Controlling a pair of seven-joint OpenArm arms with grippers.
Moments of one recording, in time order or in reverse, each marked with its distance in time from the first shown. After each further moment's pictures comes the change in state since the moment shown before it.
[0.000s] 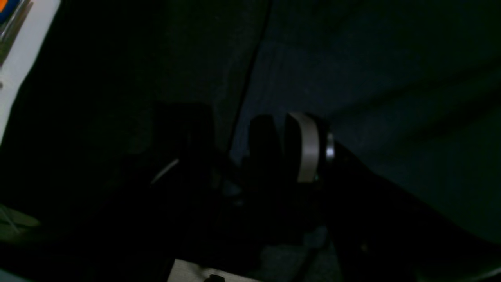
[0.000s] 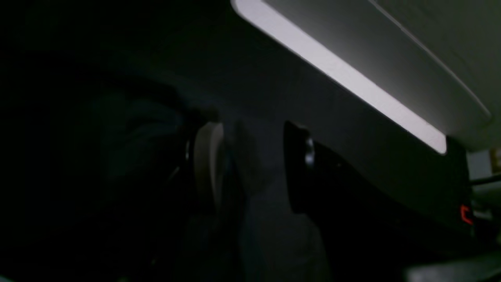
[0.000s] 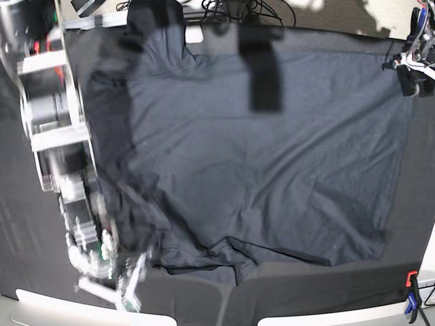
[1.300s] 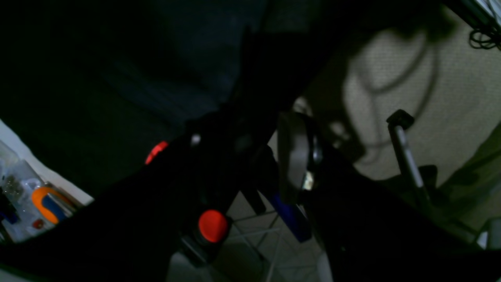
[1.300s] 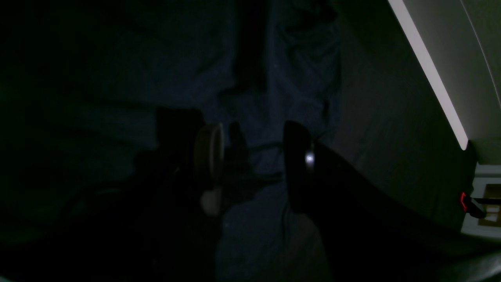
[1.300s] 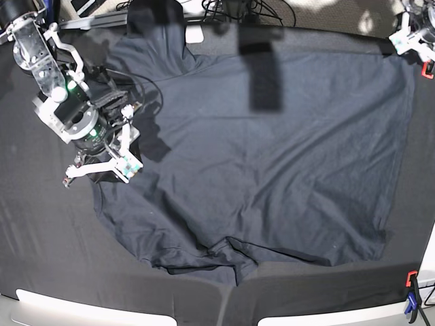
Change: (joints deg) left arm 17.7 -22.3 18.5 7.1 44.8 -15.3 -16.7; right arm -42.5 22.4 -0.2 59.0 6.8 0.0 -17.4
